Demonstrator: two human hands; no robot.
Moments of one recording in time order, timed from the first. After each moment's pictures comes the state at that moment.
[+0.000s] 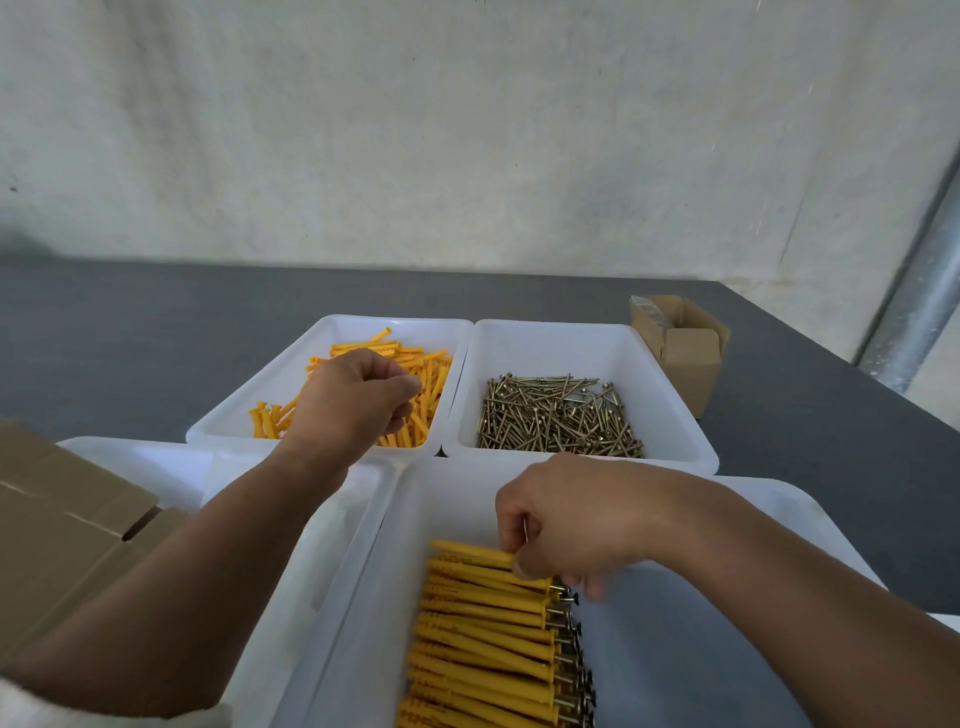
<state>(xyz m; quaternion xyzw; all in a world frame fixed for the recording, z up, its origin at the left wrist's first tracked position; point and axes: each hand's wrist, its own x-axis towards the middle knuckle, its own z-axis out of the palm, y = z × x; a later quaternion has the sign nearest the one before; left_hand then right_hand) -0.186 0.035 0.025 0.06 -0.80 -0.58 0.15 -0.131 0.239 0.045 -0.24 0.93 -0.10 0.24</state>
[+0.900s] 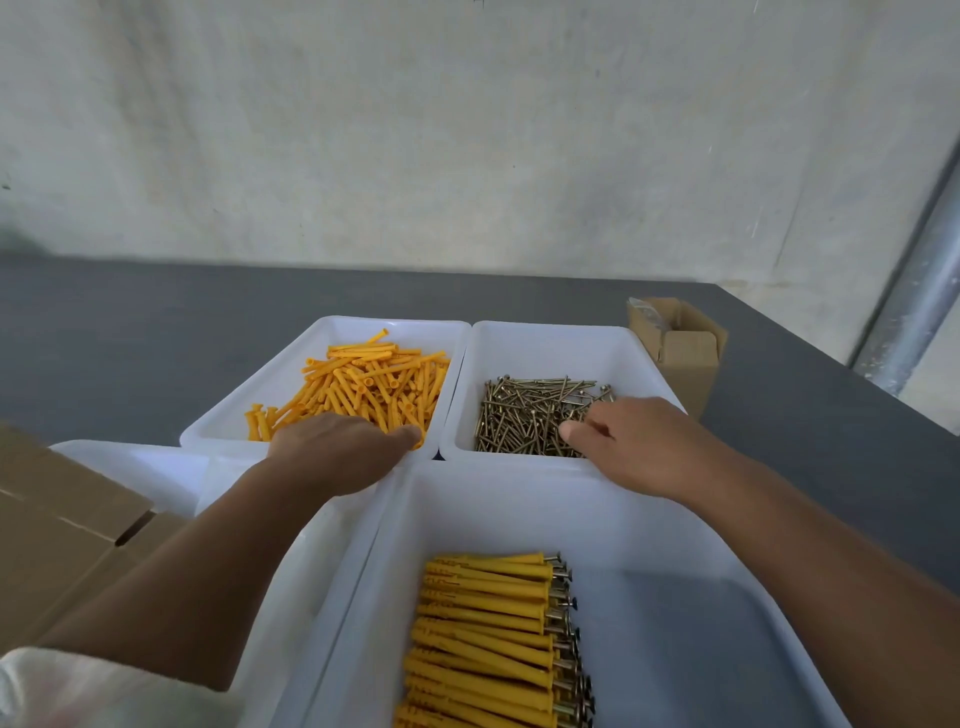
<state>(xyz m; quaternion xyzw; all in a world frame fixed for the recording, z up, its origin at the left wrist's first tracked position) -0.213 0.008 -0.006 0.04 -1.00 0.00 -0.02 -0.187 0.293 0.023 -0.09 0.99 -0.10 -0.01</state>
